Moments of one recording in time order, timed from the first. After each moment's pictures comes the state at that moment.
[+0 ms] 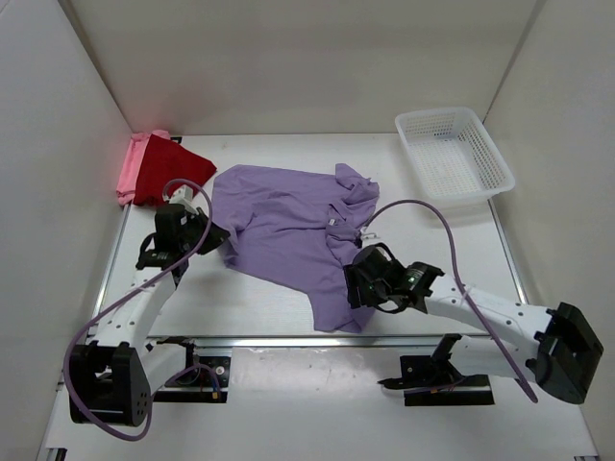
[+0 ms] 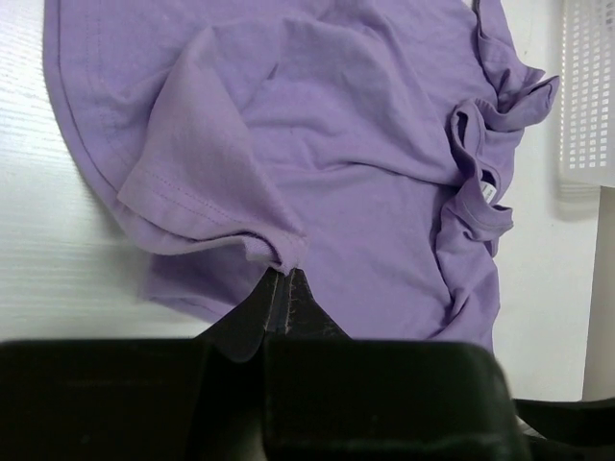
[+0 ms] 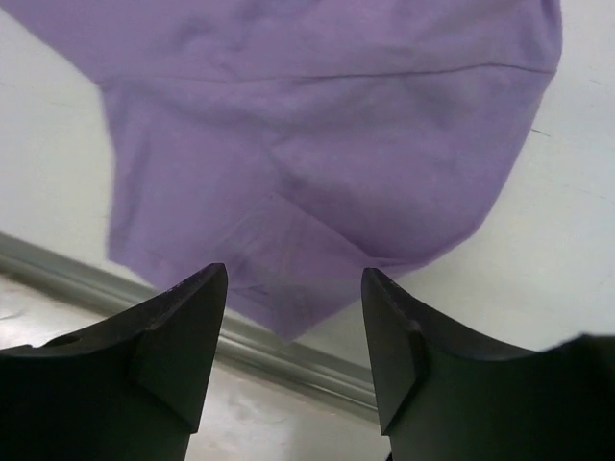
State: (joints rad) left arm -0.06 1.05 0.63 -0.17 0.25 -0.58; right arm 0.91 1.09 0.69 -0.58 0.18 0.59
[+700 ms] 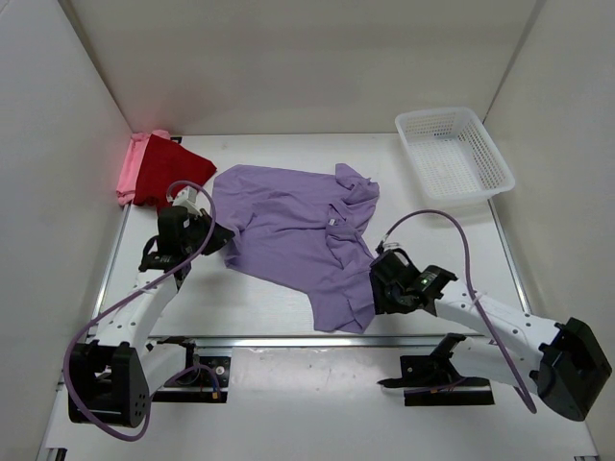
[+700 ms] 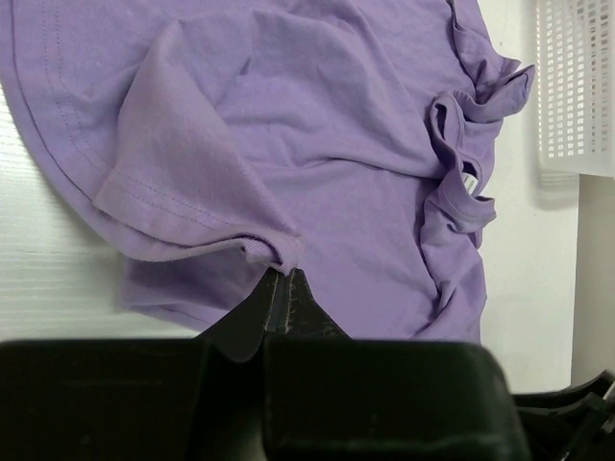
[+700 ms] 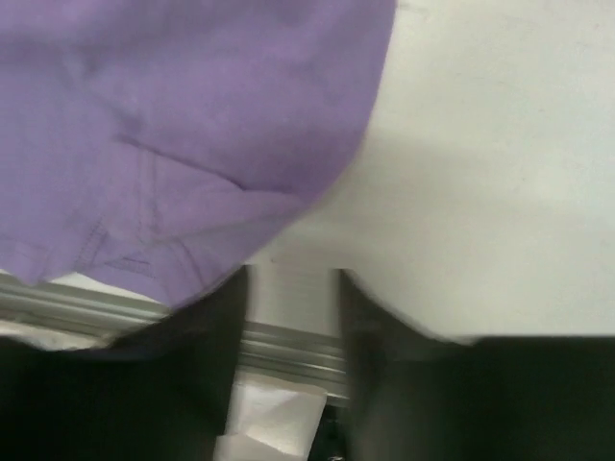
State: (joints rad) left arm -0.09 1.05 0.60 -0.10 0.27 -0.60; right arm 0.81 1.04 0.59 -0.72 0.19 0.58
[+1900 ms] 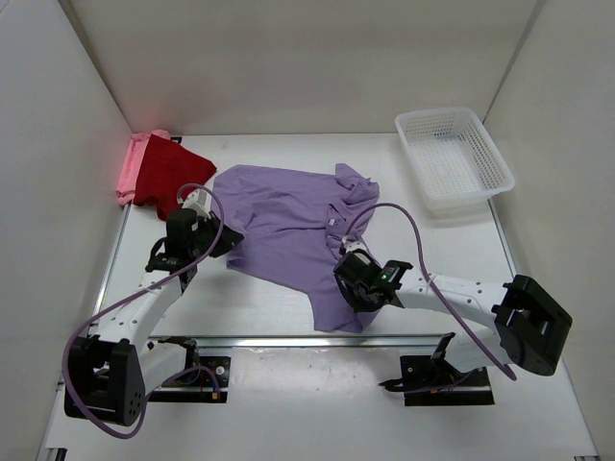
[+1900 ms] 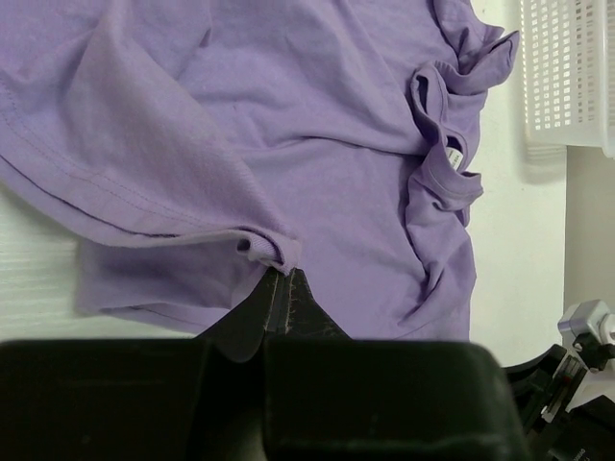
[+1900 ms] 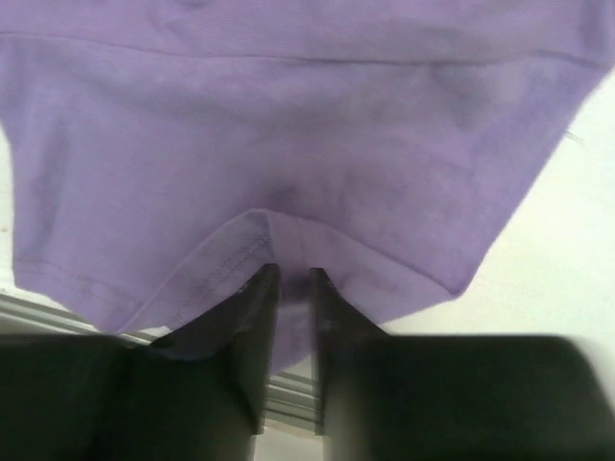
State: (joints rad) left arm -0.15 1.07 0.57 -0.04 0.28 -0.63; right arm 0.96 1.33 0.72 -0.56 0.23 0.56
